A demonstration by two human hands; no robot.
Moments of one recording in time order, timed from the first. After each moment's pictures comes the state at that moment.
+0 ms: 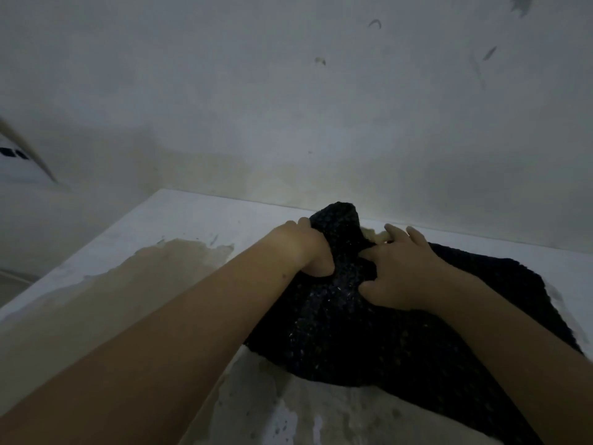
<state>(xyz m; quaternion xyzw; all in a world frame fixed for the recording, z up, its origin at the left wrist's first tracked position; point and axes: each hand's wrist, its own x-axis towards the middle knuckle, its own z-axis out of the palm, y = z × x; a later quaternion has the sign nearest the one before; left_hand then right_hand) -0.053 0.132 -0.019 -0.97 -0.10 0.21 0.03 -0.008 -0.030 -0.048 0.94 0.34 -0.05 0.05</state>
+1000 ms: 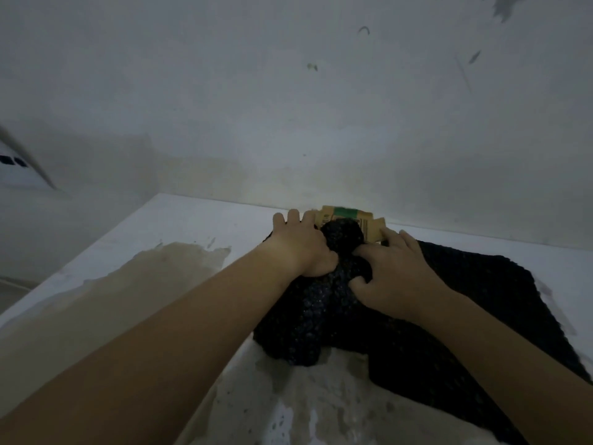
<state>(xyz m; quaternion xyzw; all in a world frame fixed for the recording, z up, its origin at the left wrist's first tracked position) -0.055 0.131 -0.028 -0.99 -0.07 0.11 0.06 -0.022 -0.040 -0.064 0.93 0.35 0.08 -0.09</state>
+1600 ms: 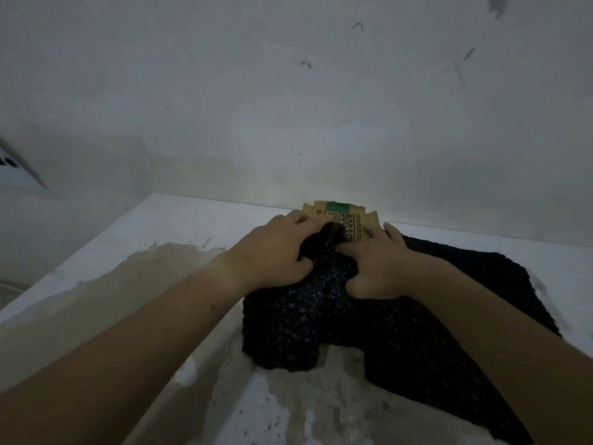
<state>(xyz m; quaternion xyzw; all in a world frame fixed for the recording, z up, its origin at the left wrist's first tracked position) -0.084 0.166 -0.039 -0.98 0.09 -0.08 -0.12 0.003 -0.021 -0.044 0.92 0.36 -0.13 0.04</state>
